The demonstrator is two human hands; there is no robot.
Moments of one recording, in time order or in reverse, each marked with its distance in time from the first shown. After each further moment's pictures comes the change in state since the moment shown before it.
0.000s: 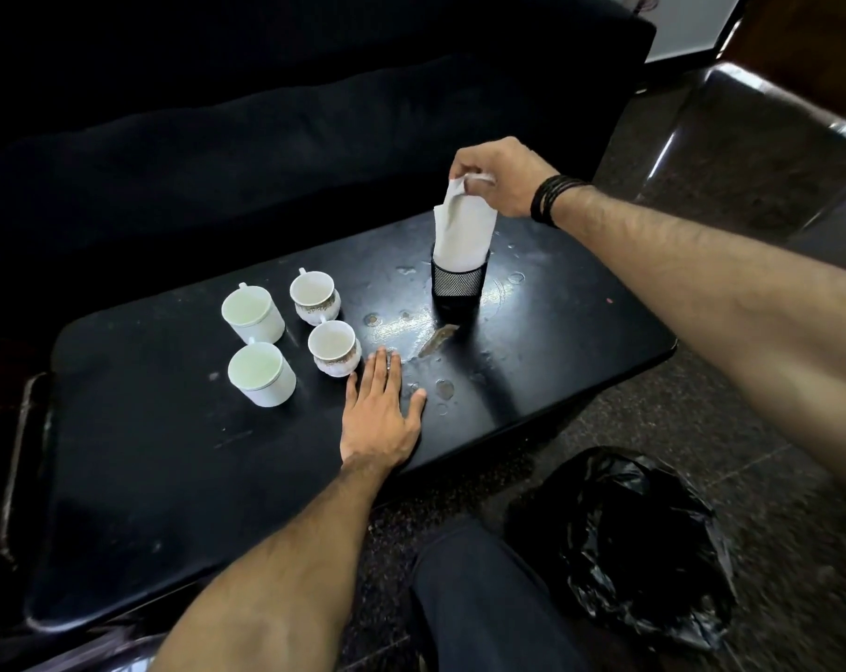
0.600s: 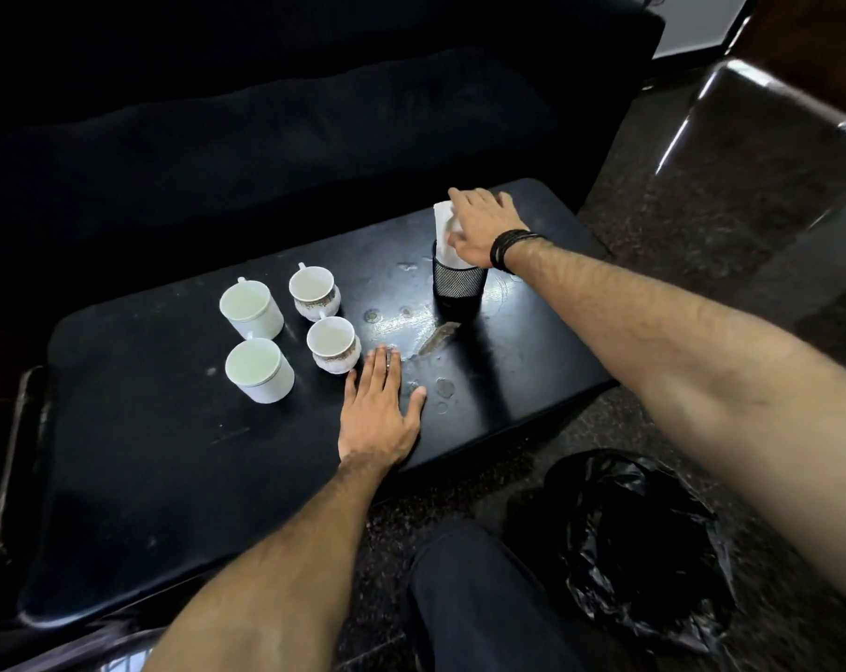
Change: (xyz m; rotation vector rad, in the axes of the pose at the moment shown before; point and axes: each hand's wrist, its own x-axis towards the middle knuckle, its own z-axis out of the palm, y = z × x) left_hand -0.001 -0.001 0.000 -0.015 0.015 0.001; right_hand 0.002 0.004 0.085 -0.321 -0.085 0.137
